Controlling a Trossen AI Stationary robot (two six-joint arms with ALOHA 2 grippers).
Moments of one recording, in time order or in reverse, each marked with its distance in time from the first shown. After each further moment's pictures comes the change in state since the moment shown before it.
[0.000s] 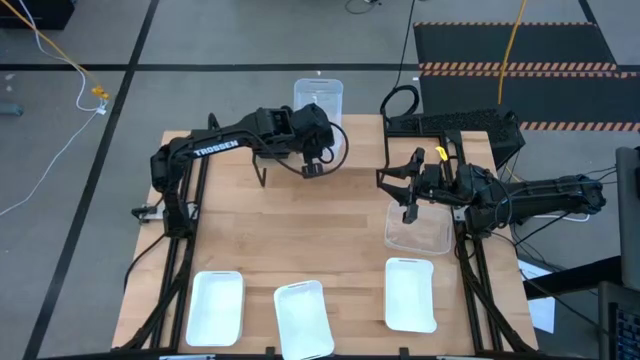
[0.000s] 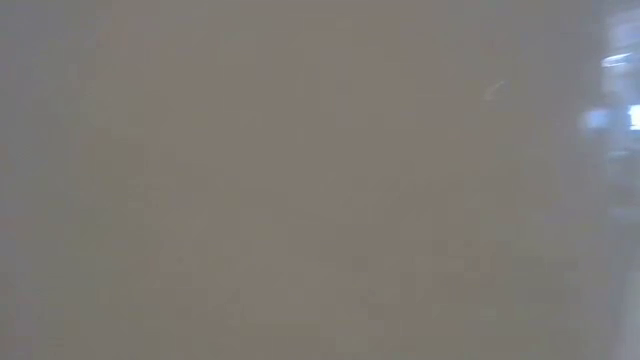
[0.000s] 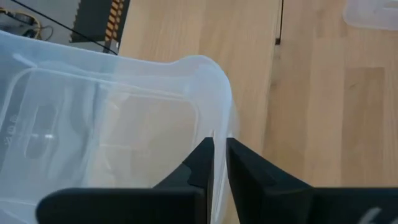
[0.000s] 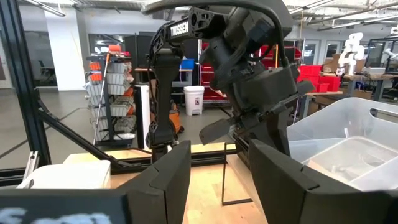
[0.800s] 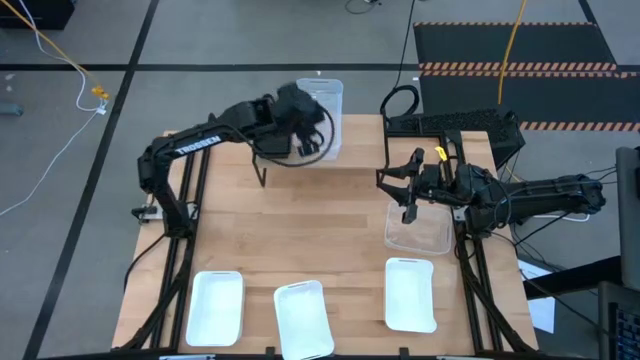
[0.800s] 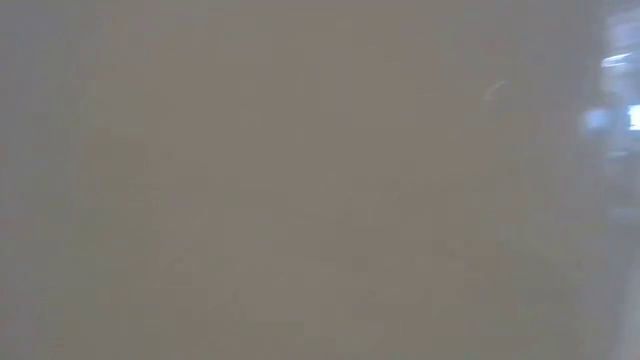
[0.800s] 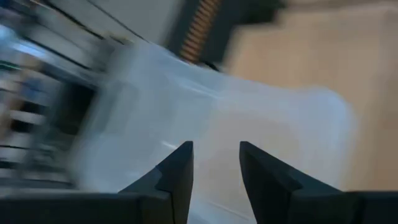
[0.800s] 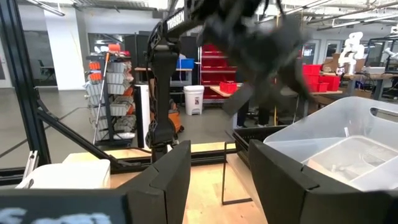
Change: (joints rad) left arm 0.025 -0.095 0.006 0.113 -0.253 0.059; right arm 0.000 0.007 0.000 0.001 0.001 0.000
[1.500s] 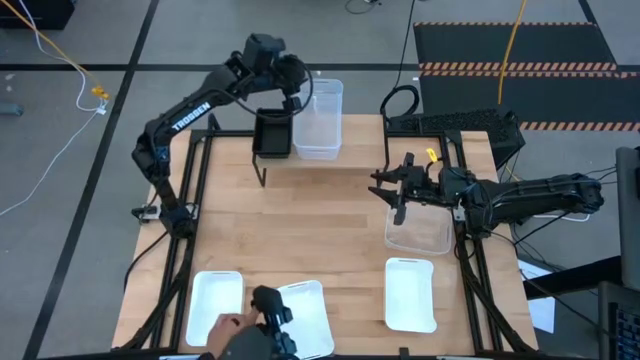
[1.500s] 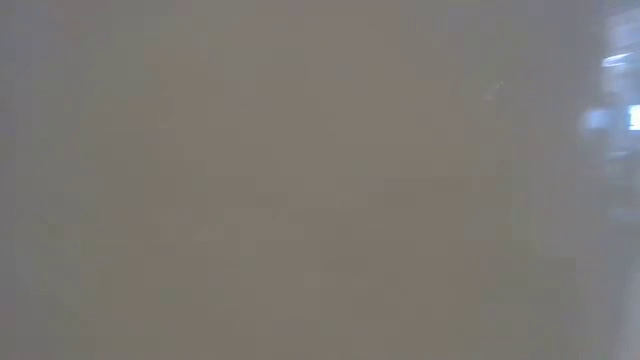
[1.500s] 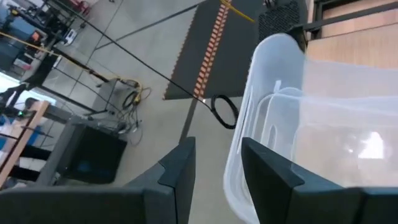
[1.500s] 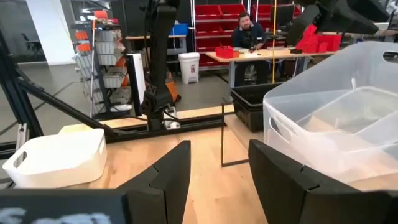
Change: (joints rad) left arm 0.388 0.016 0.001 0.233 0.448 0.342; right arm -0.025 0.078 0.000 -0.075 0.003 0.079
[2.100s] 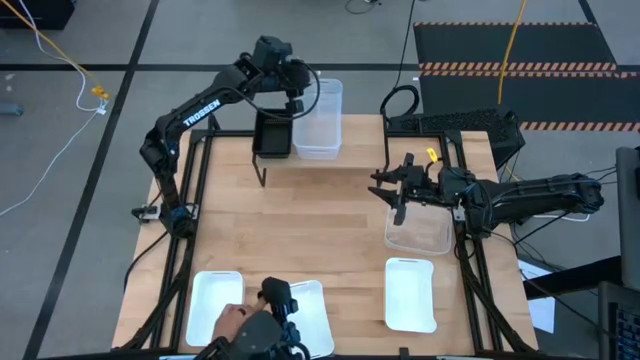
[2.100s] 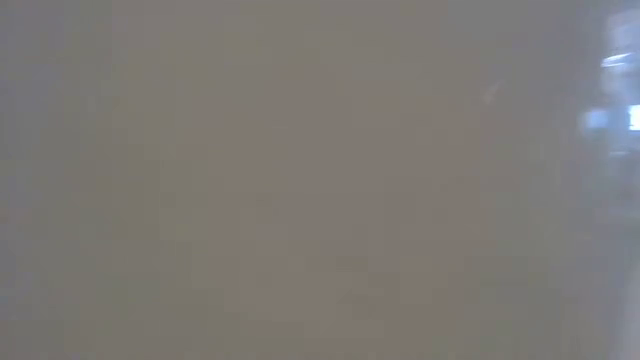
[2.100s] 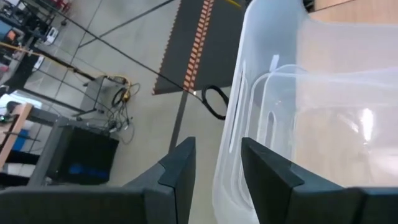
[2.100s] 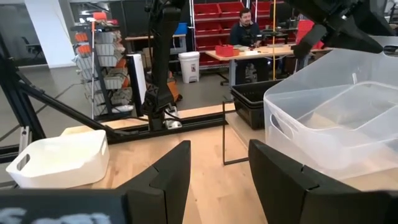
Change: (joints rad) left arm 0.023 0.073 0.000 0.010 0.038 0.062; right arm 0.000 0.000 0.000 -0.006 0.000 0.026
